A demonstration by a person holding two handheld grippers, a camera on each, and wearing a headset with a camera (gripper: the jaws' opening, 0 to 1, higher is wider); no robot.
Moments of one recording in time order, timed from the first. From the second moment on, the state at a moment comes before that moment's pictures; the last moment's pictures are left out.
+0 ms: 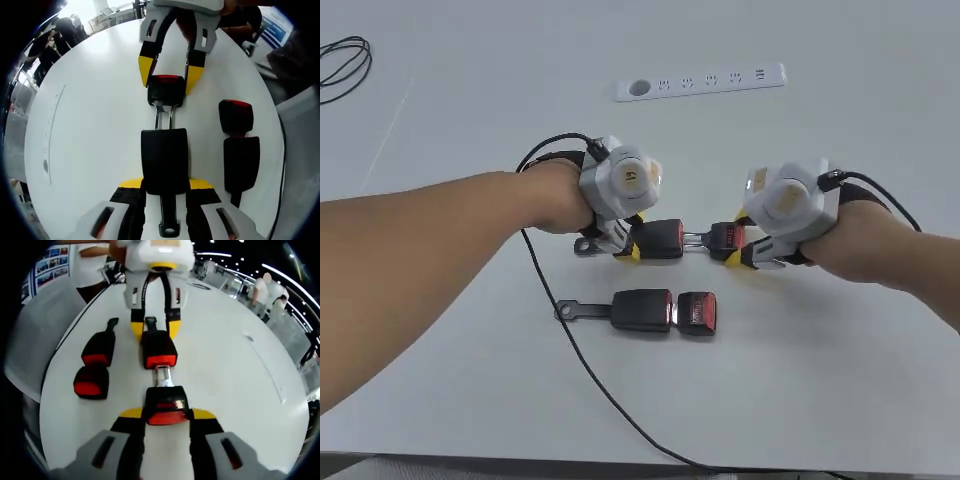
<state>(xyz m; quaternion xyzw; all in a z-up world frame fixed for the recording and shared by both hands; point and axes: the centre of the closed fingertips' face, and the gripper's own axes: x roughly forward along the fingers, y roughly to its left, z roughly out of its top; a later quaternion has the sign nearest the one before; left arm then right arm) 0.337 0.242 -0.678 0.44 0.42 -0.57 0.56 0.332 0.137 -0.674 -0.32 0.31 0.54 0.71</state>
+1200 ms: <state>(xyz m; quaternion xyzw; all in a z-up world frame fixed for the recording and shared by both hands) 0.336 0.241 -0.679 0.44 0.40 -0.59 0.55 0.331 0.159 -0.676 -0.34 0.30 0.57 0.69</state>
